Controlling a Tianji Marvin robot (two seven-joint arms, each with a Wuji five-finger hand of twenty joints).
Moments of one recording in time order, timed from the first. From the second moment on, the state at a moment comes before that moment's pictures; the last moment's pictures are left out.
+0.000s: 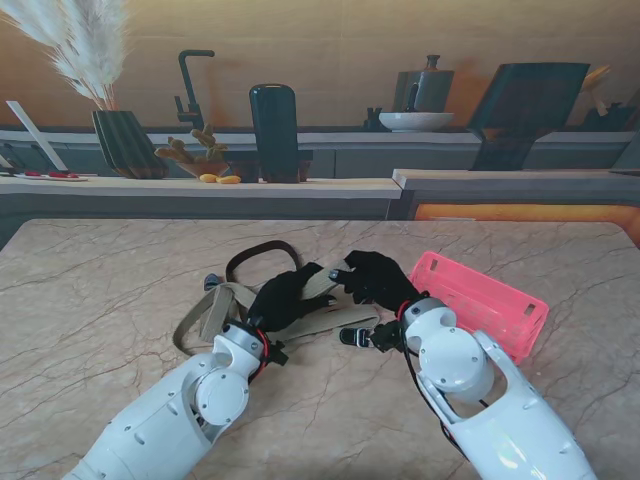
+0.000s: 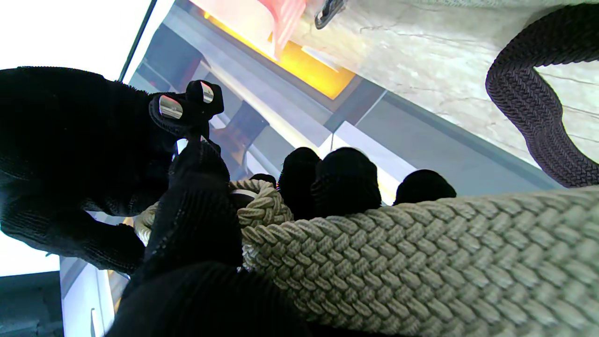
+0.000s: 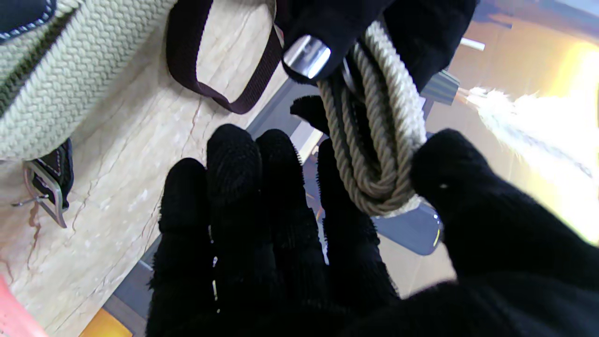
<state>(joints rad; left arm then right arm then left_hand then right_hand) 1.29 -1.23 -0.84 -1.25 0.57 -0.31 0.47 -1.48 -1.18 1.14 -1.68 -0.15 0.14 -0.01 1.14 -0.19 -0.11 -0.07 0.45 0.12 0.96 0.65 0.91 0.13 0.95 0.88 1.12 0.12 1.23 0.80 0.67 0.29 1.51 0.59 0.52 -0.50 0.81 -0.19 0.72 0.08 0.79 0.47 0.93 0.22 0.86 0.56 0.86 0.20 1.00 0.80 0.42 0.24 1.18 0.70</state>
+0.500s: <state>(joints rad) 1.29 -1.23 -0.84 -1.24 0.59 -0.32 0.48 -1.42 -1.16 1.06 -1.63 -0.12 0.16 0.00 1.14 -0.18 -0.12 -0.07 0.43 0.12 0.96 0.66 0.92 0.13 0.95 0.89 1.12 0.11 1.23 0.80 0.67 0.29 1.51 0.59 0.64 -0.47 0.65 -0.17 0.77 0.07 0.86 0.40 0.98 0.21 0.81 0.53 0.88 0.20 0.97 0.78 0.43 0.25 1.16 0.70</state>
